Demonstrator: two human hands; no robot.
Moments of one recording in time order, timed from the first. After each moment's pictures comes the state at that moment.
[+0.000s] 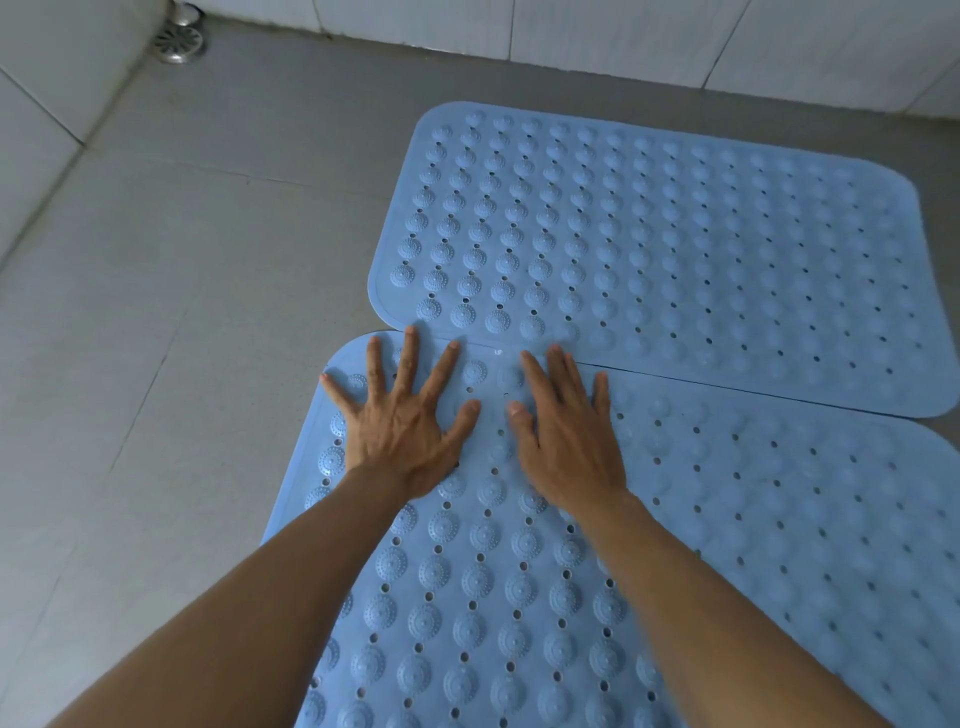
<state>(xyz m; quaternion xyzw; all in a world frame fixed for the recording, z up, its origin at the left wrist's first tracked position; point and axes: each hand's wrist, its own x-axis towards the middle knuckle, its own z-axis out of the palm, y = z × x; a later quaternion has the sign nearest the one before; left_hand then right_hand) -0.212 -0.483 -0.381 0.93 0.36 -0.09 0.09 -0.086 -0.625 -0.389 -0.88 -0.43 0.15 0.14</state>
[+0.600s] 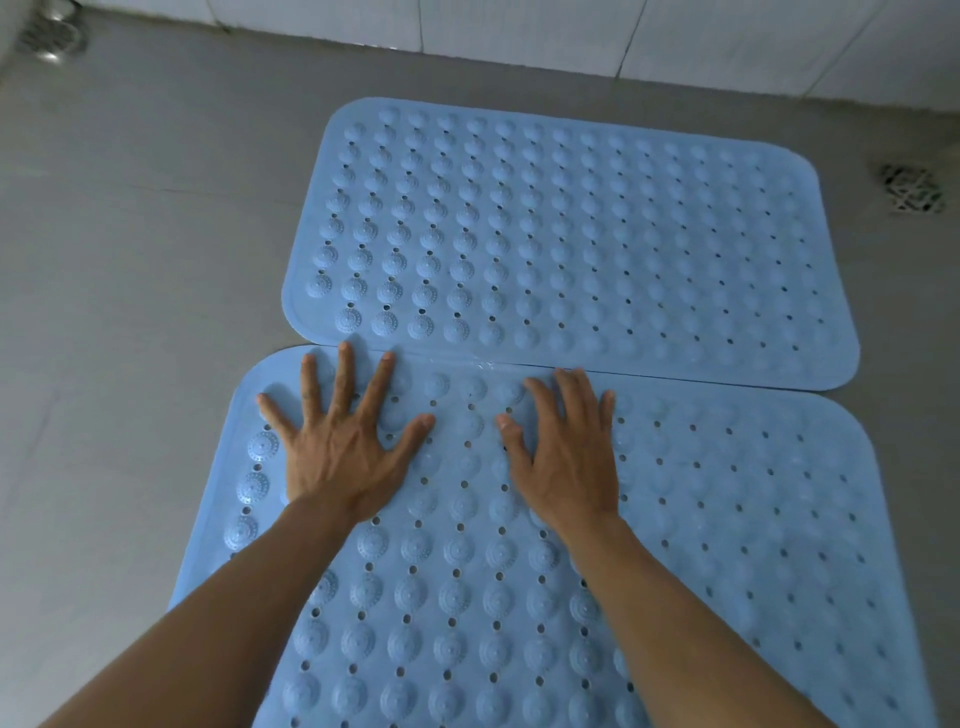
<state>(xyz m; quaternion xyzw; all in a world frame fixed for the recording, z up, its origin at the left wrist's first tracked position) -0.201 -0.501 -0.384 0.92 0.37 -0.09 0.09 -0.061 -0.682 -0.393 -0.93 -0.34 0.07 0.14</state>
